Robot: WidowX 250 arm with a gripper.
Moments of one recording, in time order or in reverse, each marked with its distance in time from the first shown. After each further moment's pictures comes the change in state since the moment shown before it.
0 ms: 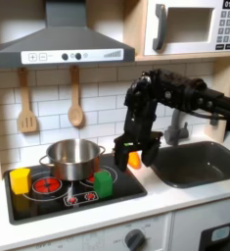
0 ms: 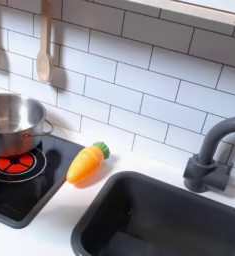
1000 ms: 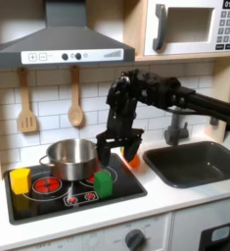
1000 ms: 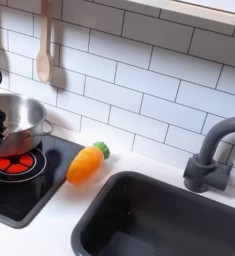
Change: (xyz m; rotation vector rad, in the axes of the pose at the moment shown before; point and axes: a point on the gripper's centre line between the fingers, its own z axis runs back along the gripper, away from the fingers) arm 0.040 0.011 -0.018 0.009 -0.012 0.000
